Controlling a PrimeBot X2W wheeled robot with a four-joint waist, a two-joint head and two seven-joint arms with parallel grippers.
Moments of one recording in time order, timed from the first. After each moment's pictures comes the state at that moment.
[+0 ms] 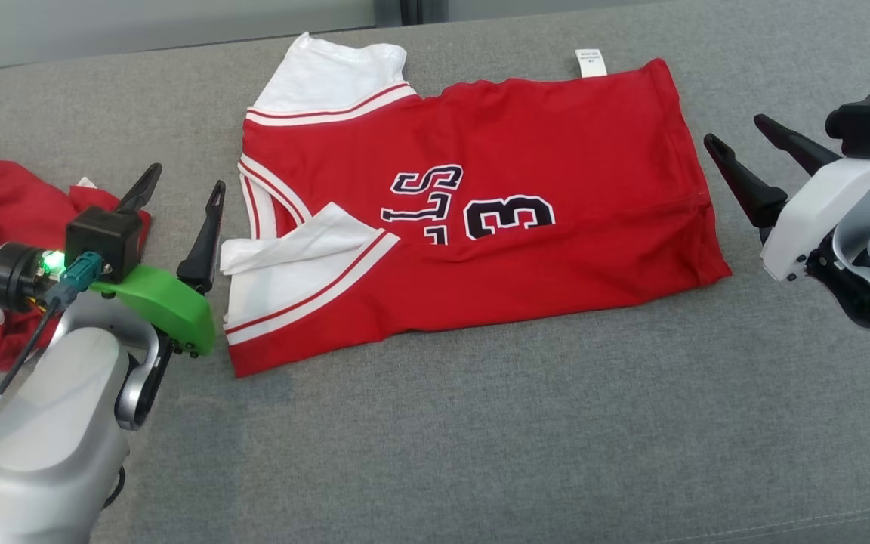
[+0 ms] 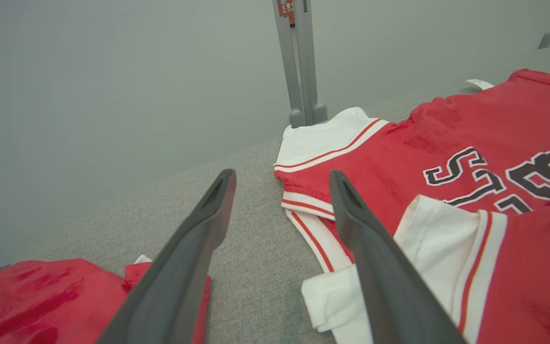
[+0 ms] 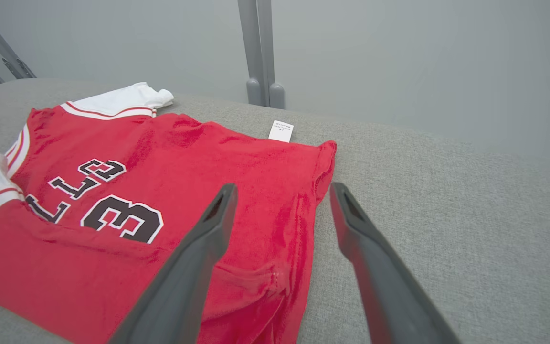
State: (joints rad) left arm -0.68 0.47 -0.67 0.55 -0.56 0.01 -0.23; right arm -1.00 -0.70 1.17 0.65 1.16 0.13 -0.23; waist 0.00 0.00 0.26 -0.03
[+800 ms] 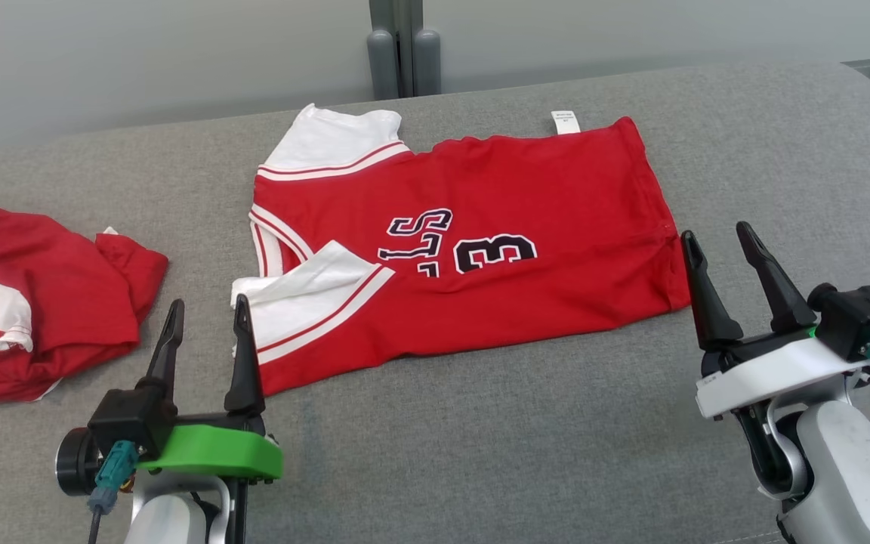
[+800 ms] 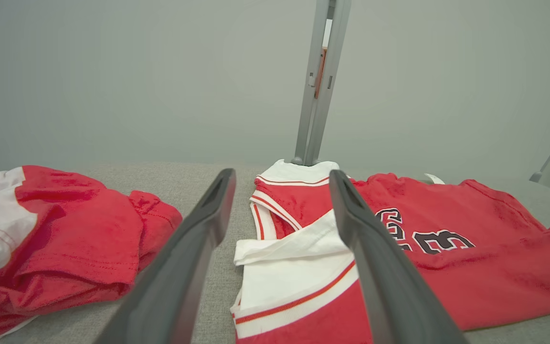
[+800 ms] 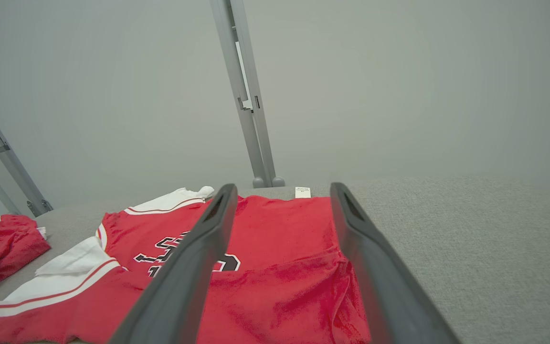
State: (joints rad) left arm -0.13 0.09 -0.15 0.17 -0.29 0.04 -0.26; right arm -0.25 -0.26 0.18 0.21 0.43 0.13 -0.26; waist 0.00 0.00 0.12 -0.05
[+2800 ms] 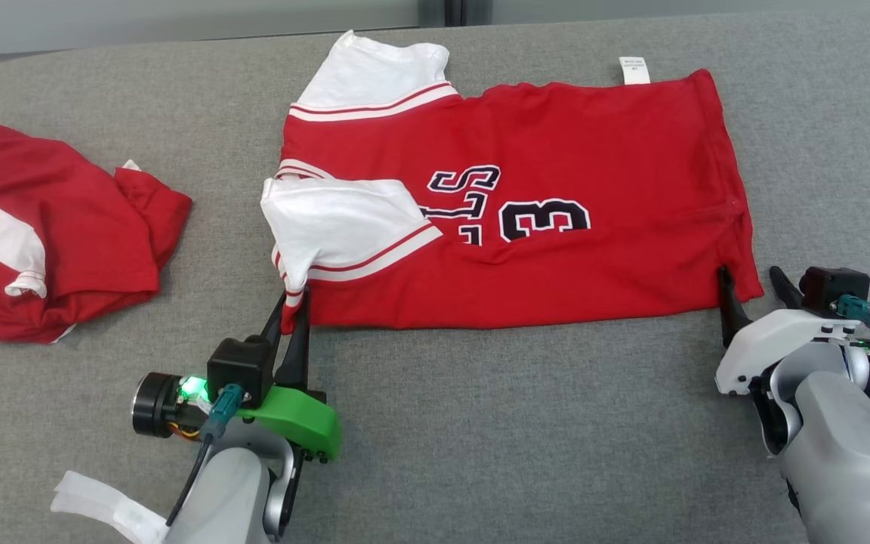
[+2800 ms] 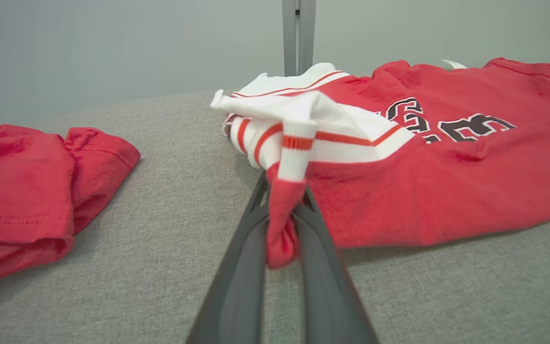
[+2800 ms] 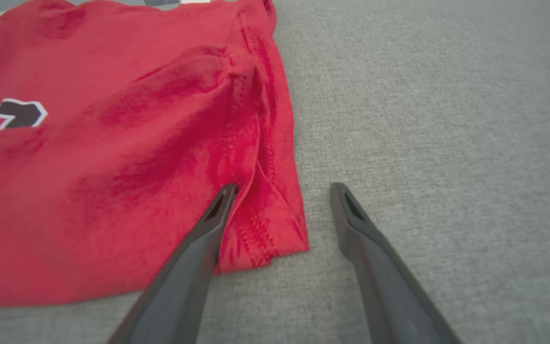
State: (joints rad) left arm -0.31 0.05 -0.27 0.46 -0.13 0.00 -0.26; right arm -0.56 -0.20 0.02 1.00 0.24 0.13 -0.26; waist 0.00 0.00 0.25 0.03
